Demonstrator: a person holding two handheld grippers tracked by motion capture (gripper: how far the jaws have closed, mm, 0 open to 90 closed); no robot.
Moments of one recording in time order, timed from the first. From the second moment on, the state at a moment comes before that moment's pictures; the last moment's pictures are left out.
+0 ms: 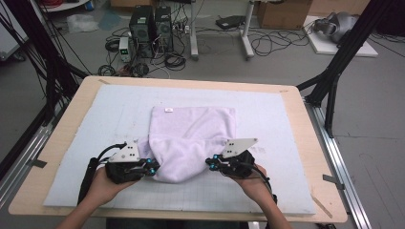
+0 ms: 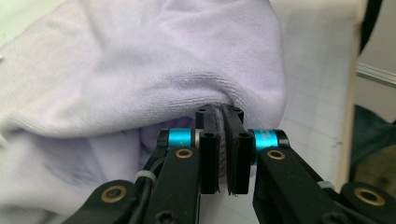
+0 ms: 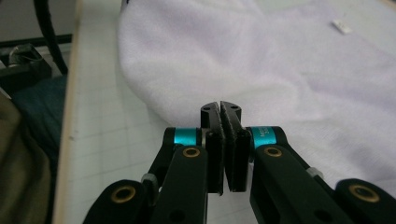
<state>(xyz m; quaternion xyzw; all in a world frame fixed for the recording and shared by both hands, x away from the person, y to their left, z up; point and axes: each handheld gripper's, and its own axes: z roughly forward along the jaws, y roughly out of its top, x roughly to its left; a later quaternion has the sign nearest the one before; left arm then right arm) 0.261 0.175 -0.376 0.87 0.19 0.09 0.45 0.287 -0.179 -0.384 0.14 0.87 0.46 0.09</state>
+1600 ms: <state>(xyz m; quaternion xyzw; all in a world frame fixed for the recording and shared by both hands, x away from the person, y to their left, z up) 0.319 0.174 -0.400 0.86 0.26 0.11 0.44 0.334 -0.147 -0.426 0.20 0.88 0.42 0.05</state>
